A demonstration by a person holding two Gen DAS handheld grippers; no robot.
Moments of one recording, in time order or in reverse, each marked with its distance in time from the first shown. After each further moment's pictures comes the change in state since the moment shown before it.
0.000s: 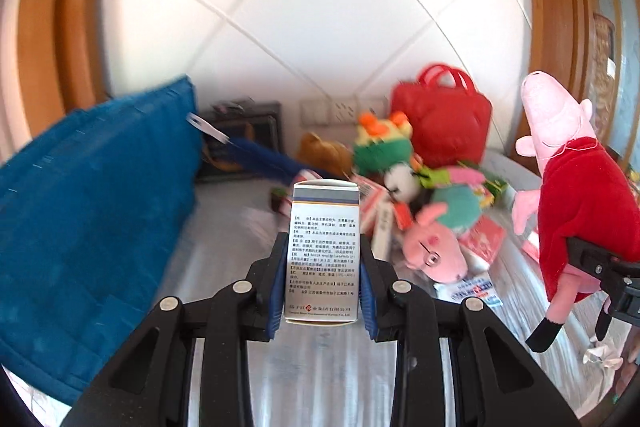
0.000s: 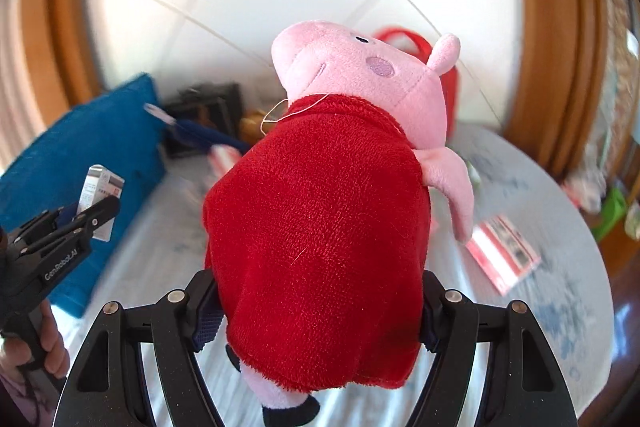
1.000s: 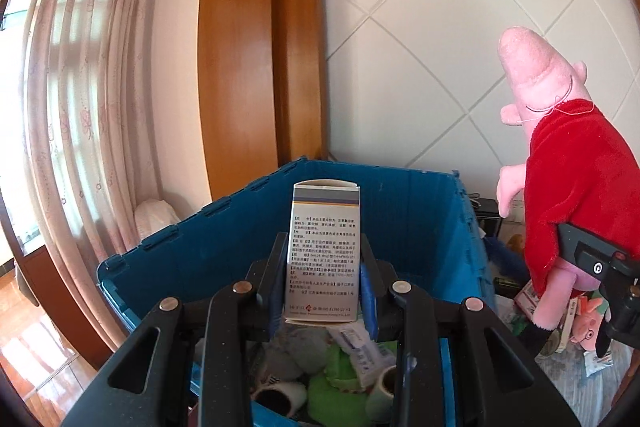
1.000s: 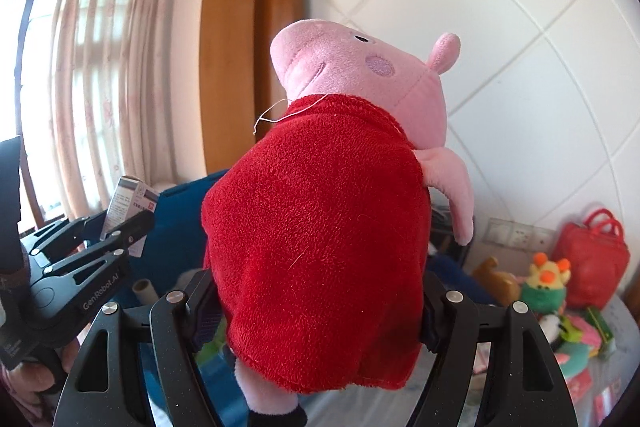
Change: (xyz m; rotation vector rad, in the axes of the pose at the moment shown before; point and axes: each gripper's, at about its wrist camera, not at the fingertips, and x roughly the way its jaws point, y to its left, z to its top) left arm -0.111 0.349 0.042 -0.200 -0.194 0.424; right arm 0.010 0.403 0.104 -0.311 -0.234 0.382
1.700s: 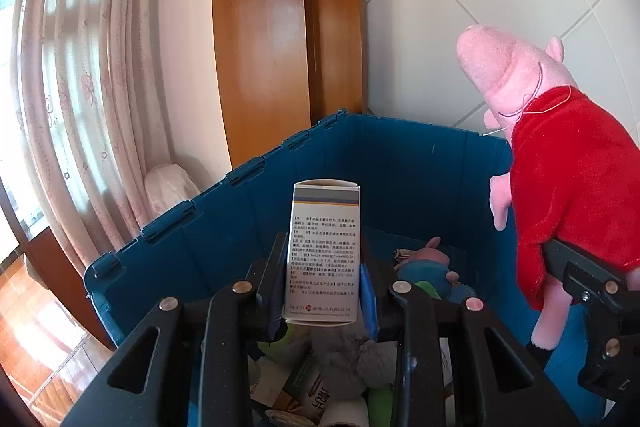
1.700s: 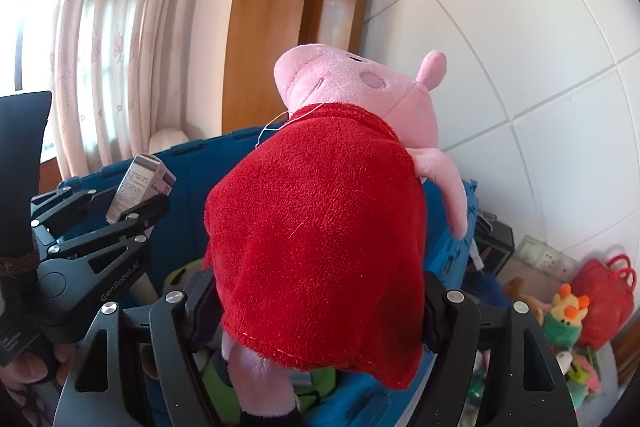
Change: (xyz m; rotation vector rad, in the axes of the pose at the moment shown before) left arm 0.079 0.043 -0.001 0.000 0.147 0.040; right arm 0.092 0.066 0.009 -0.162 0.142 -0.032
